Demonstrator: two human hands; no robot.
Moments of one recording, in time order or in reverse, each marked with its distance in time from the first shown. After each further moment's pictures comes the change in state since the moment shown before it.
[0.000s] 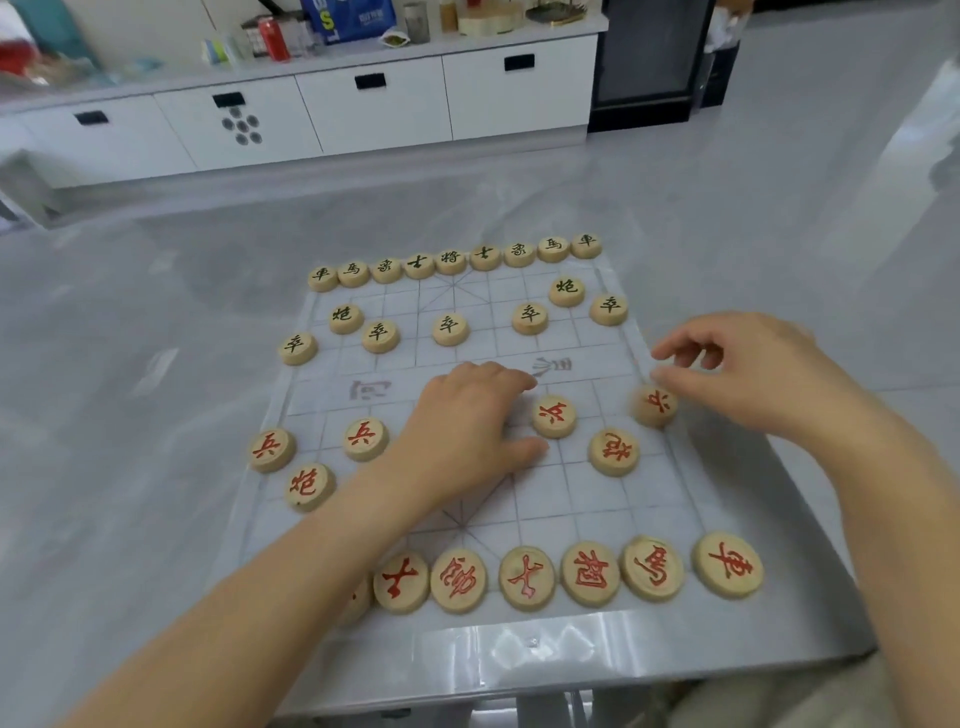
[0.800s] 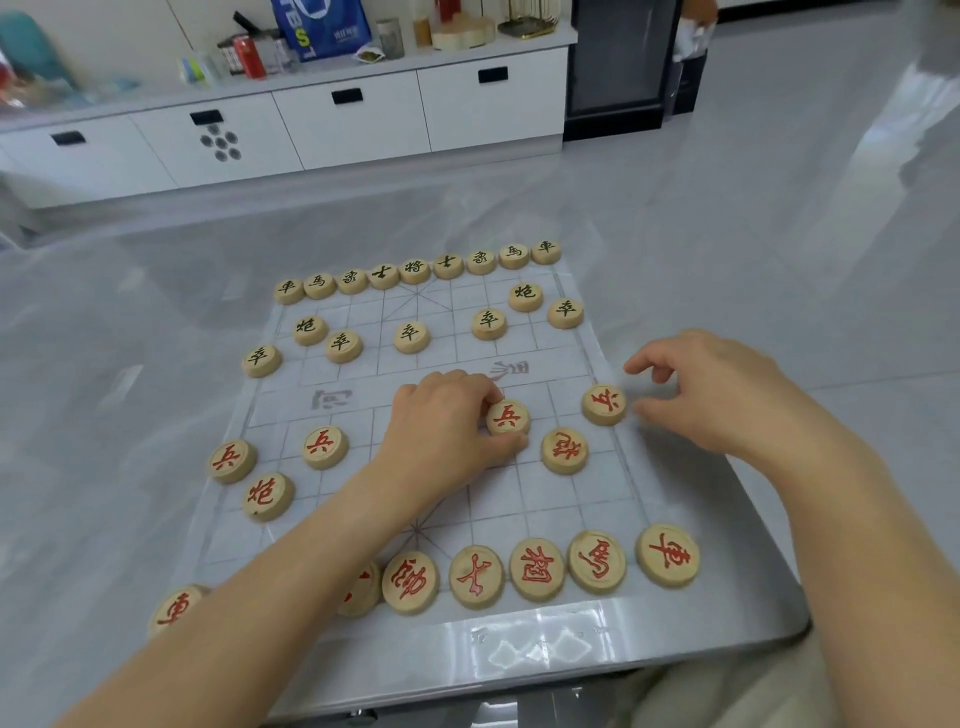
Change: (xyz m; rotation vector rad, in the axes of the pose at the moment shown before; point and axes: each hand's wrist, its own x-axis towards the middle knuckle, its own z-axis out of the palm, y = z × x) left_hand 0.010 0.018 0.015 -0.022 0.089 -0.134; right_hand -0.014 0.015 0.000 -0.165 -0.115 0.044
